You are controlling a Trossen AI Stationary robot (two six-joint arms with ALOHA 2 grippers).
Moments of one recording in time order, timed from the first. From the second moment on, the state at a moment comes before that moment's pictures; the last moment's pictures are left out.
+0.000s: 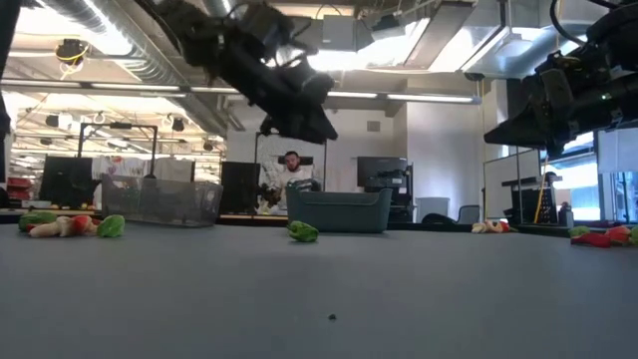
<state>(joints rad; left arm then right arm) 0.31 1.64 0.99 0.17 -0.24 -0.14 -0.14 0.23 0.09 -0.05 0.37 0.23</state>
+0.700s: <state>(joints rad) 0.11 1.39 0.99 -0.60 -0.24 -0.34 -0.14 0.23 0.09 -0.06 0.37 0.26</state>
